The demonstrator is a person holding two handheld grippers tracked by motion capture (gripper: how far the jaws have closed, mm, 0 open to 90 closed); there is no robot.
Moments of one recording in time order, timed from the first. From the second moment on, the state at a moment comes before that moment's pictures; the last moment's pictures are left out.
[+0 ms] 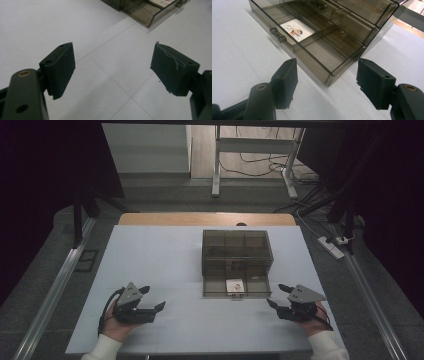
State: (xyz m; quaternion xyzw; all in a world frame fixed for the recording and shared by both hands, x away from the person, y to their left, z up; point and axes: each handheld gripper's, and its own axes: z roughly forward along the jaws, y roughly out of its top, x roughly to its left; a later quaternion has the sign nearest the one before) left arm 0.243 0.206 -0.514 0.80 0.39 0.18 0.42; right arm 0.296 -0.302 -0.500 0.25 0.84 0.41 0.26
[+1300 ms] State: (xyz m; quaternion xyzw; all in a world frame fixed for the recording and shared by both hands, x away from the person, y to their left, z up) left arm 0.247 0.201 -0.520 0.80 0.40 0.18 0.41; right arm 0.292 -0.242 -0.496 0.23 0.85 0.42 0.22
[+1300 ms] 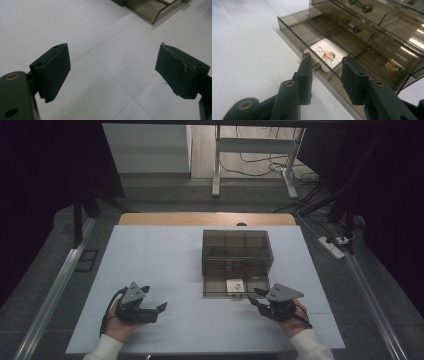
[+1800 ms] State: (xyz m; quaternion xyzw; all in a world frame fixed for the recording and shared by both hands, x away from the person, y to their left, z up) left arm 0.253 0.205 -0.523 0.80 0.41 0.17 0.41; right arm 0.297 -0.221 -0.515 0.22 0.88 0.34 0.23
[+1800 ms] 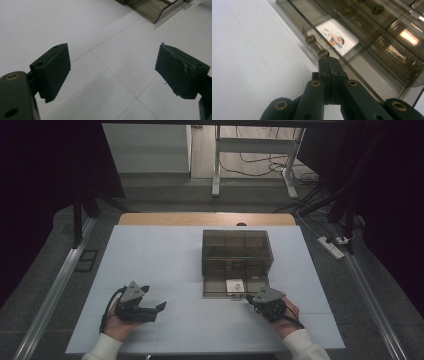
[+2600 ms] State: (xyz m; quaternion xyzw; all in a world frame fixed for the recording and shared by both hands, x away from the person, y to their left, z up) left arm 0.254 0.203 -0.524 0.80 0.41 0.17 0.40; right arm 0.307 -0.213 -0.526 0.21 0.89 0.31 0.24
